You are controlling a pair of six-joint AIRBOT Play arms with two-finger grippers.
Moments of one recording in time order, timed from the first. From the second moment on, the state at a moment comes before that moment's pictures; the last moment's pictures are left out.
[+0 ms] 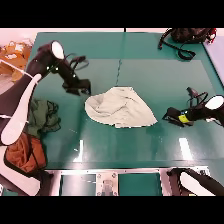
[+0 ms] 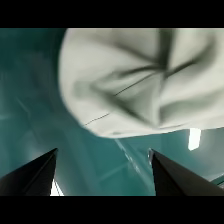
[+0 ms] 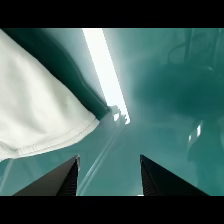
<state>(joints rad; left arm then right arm) -0.22 -1.75 1.65 1.20 -1.54 -1.52 -0.22 -1.09 0.68 -1.18 1.10 1.57</state>
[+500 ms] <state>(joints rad) -0.17 -1.75 1.28 0.91 -1.16 -1.43 -0.22 -1.34 0.64 -0.77 0.97 1.23</state>
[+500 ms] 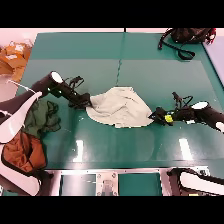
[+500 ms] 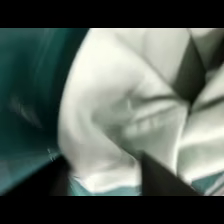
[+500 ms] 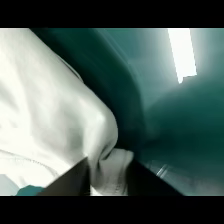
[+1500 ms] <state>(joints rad) -0.17 -1.09 1.99 0.70 -1.25 -1.47 -0.29 -0.82 1.55 -0.55 1.13 1.34</state>
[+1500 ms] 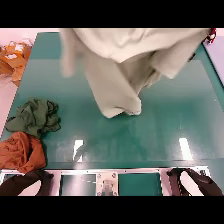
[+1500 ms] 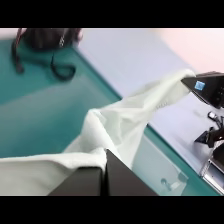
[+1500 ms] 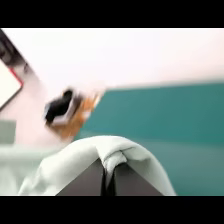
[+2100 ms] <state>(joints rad) -0.17 -1.00 1.95 0.83 -1.25 -1.52 -0.34 -1.06 1.83 -0.56 0.97 1.36</state>
